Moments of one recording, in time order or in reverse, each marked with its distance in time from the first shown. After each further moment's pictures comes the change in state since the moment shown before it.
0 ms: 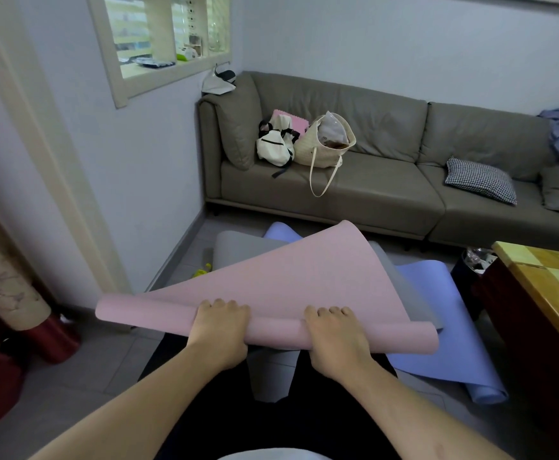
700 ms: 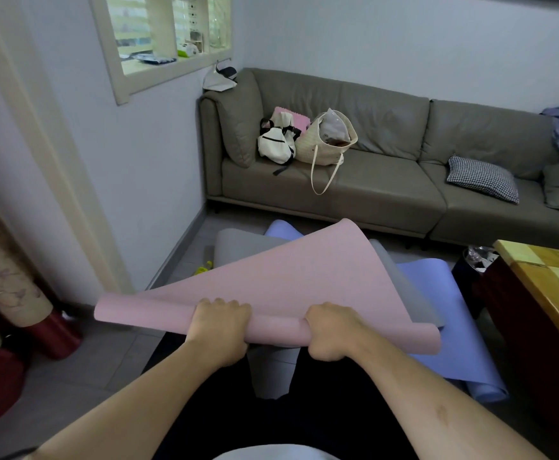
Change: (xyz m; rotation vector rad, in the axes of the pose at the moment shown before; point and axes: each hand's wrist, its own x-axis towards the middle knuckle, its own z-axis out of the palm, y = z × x) left_hand -0.005 -0.004 -0.009 0.036 -0.029 0.015; right_hand 0.024 0.007 -0.030 0.170 -0.372 0.023
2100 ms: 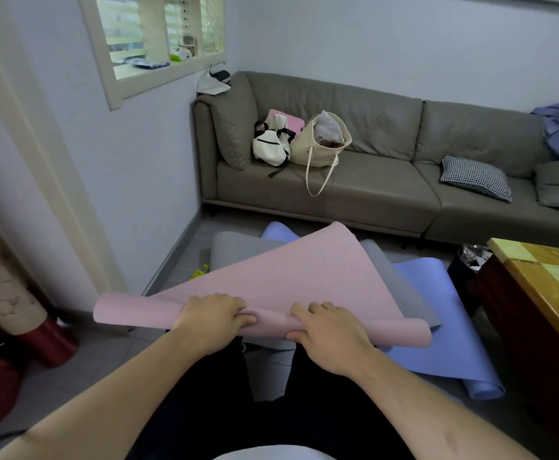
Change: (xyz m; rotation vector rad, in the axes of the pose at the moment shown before) left_hand 0.015 -0.021 -0.006 -0.314 0.007 0.018; right_hand -0.006 0.009 0.032 -0.031 0.384 -0.174
